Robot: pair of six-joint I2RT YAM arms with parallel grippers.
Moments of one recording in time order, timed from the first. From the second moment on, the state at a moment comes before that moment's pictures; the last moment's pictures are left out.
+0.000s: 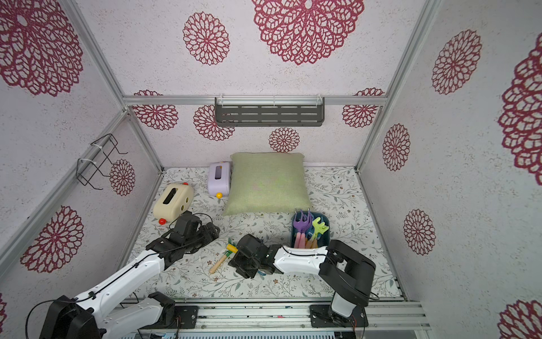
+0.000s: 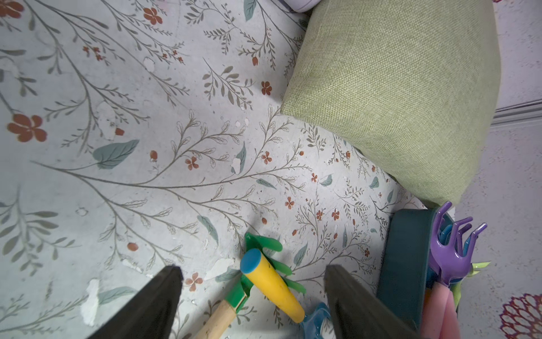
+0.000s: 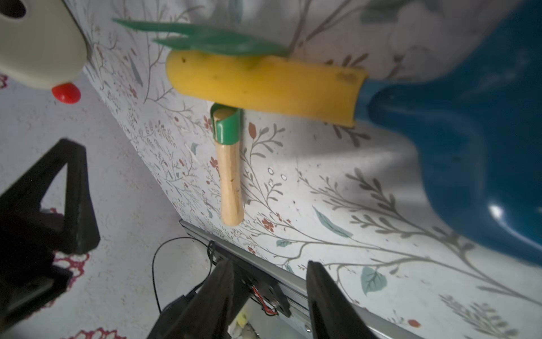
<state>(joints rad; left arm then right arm) -0.44 1.06 0.62 -0.39 -0.04 -0.93 1.13 1.67 0.90 -0.06 -0.21 1.70</state>
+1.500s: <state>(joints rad) -0.44 0.89 0.53 -0.43 -0.01 -0.95 0.93 2.00 1.35 -0.40 -0.15 1.77</state>
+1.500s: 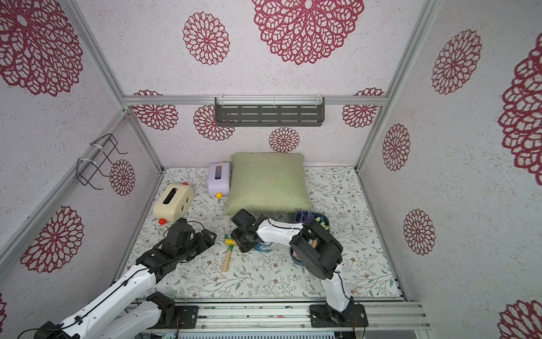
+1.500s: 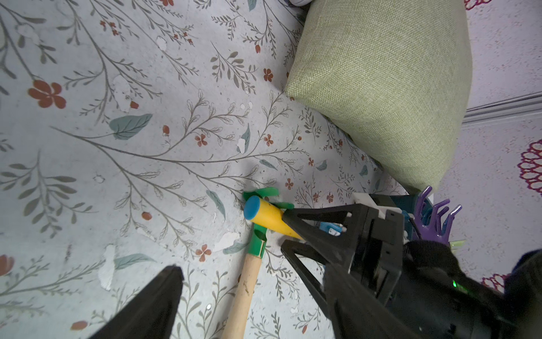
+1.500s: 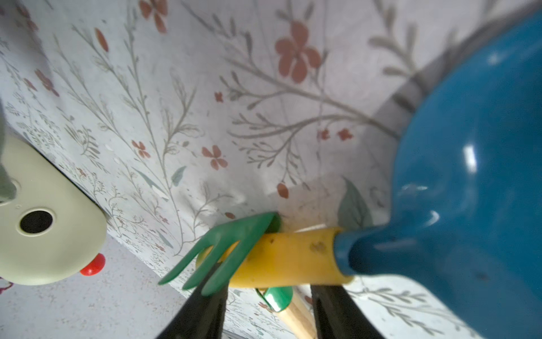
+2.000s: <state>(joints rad) -0.44 0.85 0.53 -0.47 -0.01 -0.95 0.88 2.10 1.52 -0.54 -0.10 1.75</state>
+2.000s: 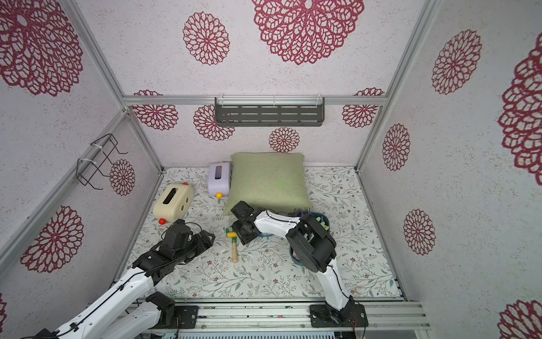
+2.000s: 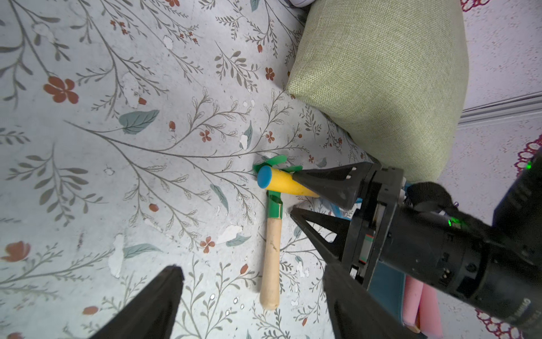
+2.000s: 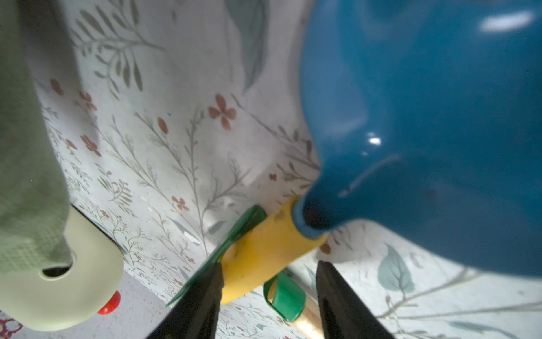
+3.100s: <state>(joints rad) -0.44 0.85 0.53 -0.50 -0.04 -0.99 0.94 1.53 1.16 -0.59 0.07 1.18</state>
